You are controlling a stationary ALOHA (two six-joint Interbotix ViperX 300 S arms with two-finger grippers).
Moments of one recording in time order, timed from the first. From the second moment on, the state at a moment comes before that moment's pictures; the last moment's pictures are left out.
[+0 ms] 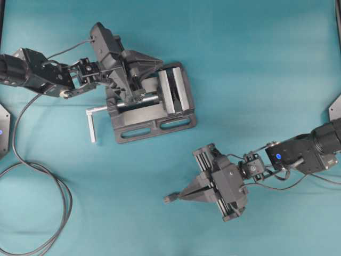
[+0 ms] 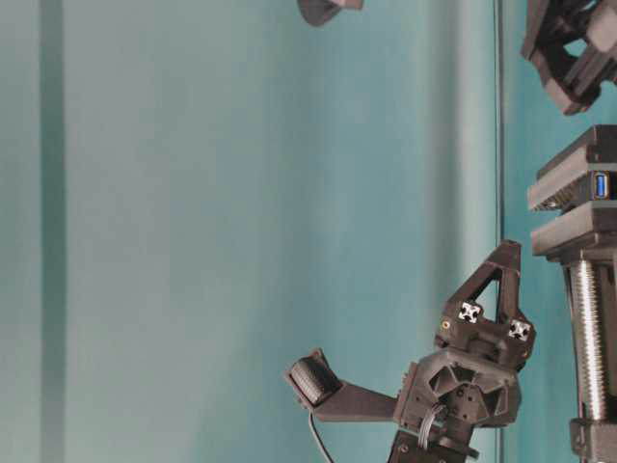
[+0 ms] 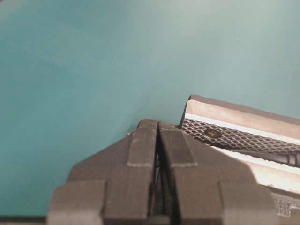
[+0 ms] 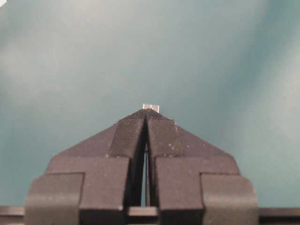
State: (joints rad) left arm 0.28 0.27 0.83 -0.11 -0.78 -0.06; right arm 0.28 0.27 0.83 -0.11 -0.78 -0.04
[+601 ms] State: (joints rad) left arm 0.15 0.10 0.88 -0.08 -0.62 -0.06; right arm 0.30 0.27 0.83 -0.10 -0.84 0.05
